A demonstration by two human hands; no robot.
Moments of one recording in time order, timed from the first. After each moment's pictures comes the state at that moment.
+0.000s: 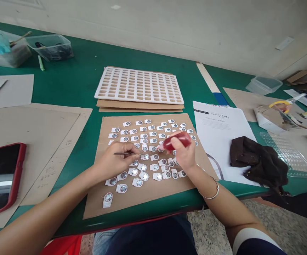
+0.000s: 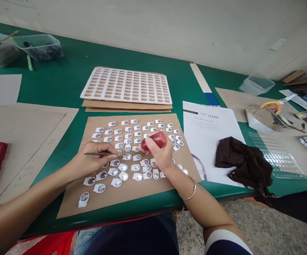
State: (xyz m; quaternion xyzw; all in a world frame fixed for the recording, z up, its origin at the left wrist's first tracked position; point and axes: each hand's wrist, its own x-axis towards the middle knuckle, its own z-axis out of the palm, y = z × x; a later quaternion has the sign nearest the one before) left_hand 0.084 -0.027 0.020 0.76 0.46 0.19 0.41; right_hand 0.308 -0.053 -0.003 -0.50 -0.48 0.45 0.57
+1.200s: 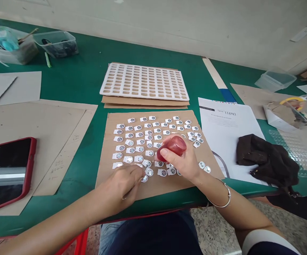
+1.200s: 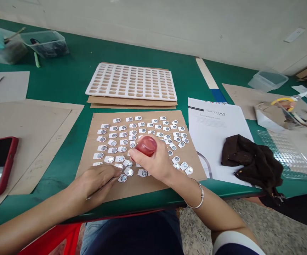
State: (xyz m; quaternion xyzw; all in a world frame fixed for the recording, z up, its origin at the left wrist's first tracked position) left_hand 0.073 -0.089 0.017 0.89 0.32 0.16 0.28; right_hand 0.286 -0.077 0.025 -0.51 -0.54 0.50 0.45
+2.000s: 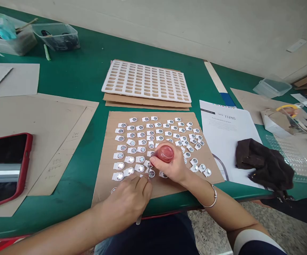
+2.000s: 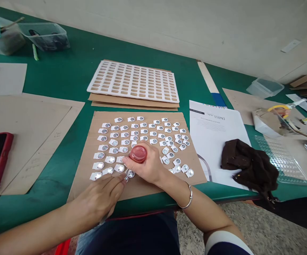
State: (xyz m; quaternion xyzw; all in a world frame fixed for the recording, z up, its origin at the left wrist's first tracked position) left_hand 0.079 -0.118 0.002 0.97 0.24 0.09 0.03; right_hand 0.264 -0.073 0.000 -0.51 -0.65 0.35 0.43
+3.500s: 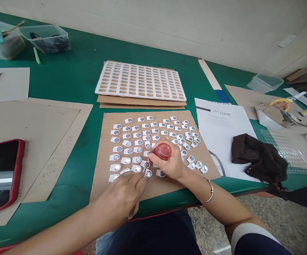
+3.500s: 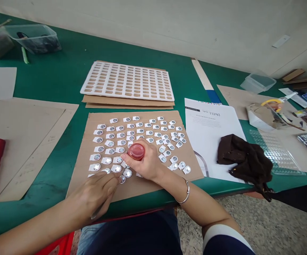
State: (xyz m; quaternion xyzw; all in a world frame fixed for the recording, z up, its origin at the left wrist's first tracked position) left_hand 0.076 -0.107 0.004 0.94 0.27 0.12 0.16; right_hand 0.270 -0.070 -0.005 -0.50 -0.67 0.31 0.45
